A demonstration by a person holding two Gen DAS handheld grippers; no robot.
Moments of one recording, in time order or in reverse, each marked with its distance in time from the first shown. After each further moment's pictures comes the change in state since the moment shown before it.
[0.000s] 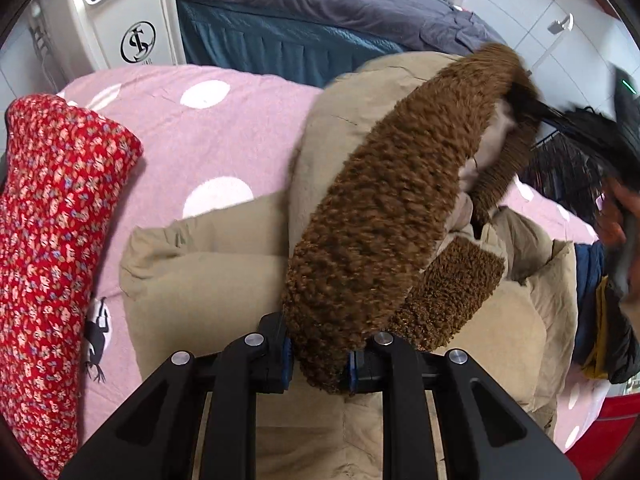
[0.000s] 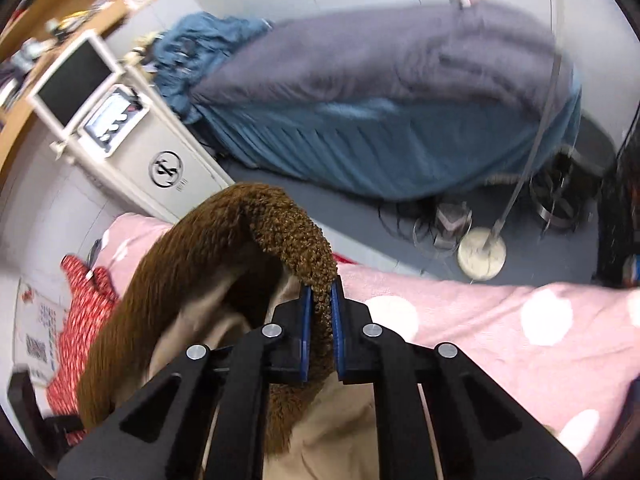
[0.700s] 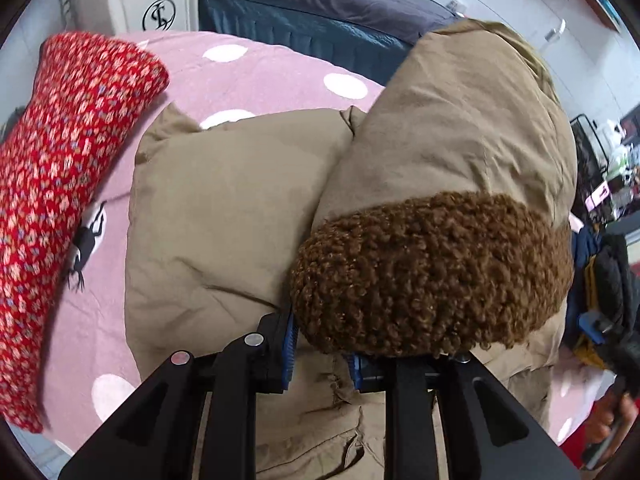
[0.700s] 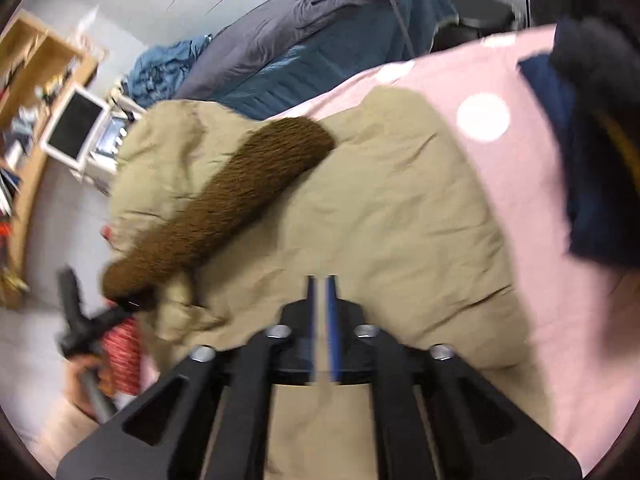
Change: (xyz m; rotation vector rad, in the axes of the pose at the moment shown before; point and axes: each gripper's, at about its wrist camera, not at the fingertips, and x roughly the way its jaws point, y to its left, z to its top) left arm -0.016 -0.006 -0.090 -0.051 -0.008 -0.024; right arm -0.159 -0.052 -0.254 0.441 0.082 0.120
